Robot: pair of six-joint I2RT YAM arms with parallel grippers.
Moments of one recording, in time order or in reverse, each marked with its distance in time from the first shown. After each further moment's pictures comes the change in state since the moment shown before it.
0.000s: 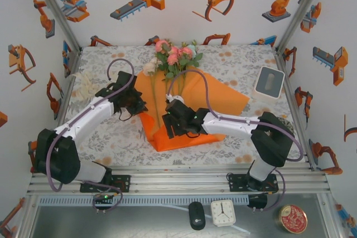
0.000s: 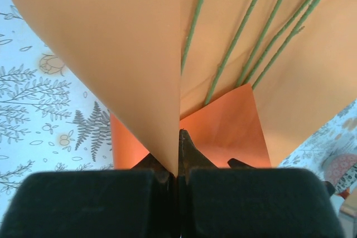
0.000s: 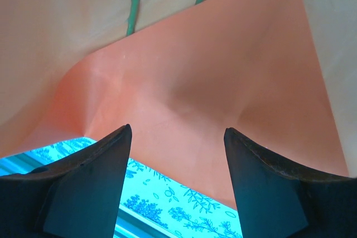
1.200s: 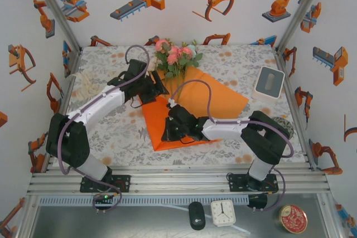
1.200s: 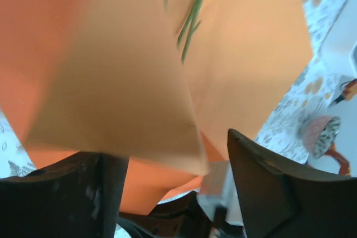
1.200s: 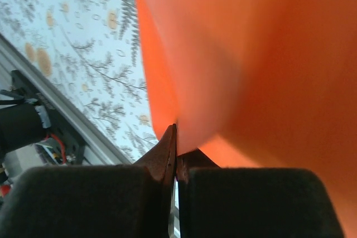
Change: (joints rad) left arm -0.058 0.162 0.207 0.130 0.097 0.145; right arm 0.000 0.055 -0.171 0.410 -0.238 0.278
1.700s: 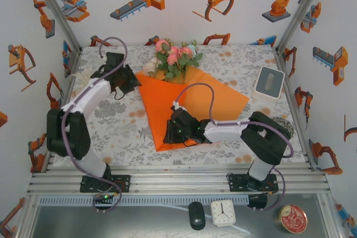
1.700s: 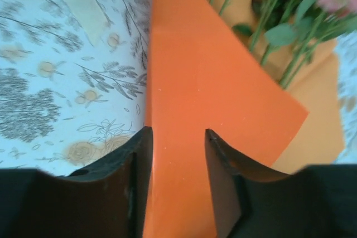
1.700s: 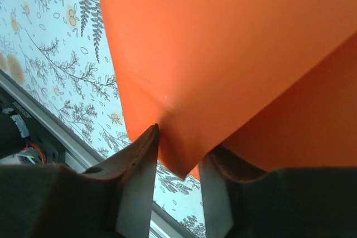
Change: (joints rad) left arm 0.247 0.111 0.036 0.003 -0.053 0.097; right arm 0.000 -0.012 -0.051 0.008 0.050 0.038
